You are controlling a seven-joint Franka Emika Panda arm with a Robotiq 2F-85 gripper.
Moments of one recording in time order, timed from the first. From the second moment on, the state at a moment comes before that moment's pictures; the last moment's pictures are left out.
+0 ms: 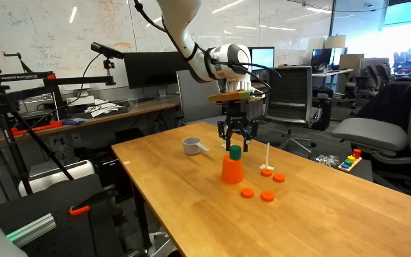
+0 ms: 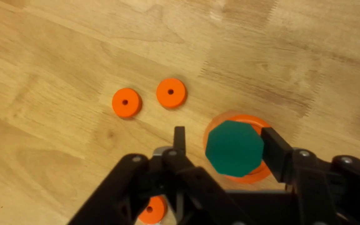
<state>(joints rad) 0.17 0.77 0.05 -1.55 -0.31 1.93 -0.05</state>
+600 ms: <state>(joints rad) 0.14 0.78 0.05 -1.49 -0.21 1.87 -0.05</state>
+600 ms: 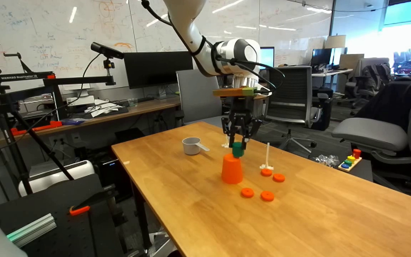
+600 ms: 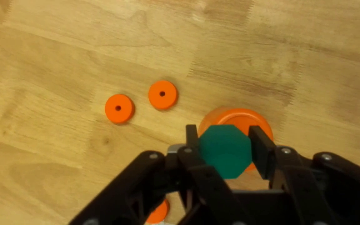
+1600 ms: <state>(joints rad) 0.27 0.59 0.14 -1.60 -0.13 1.86 -0.01</state>
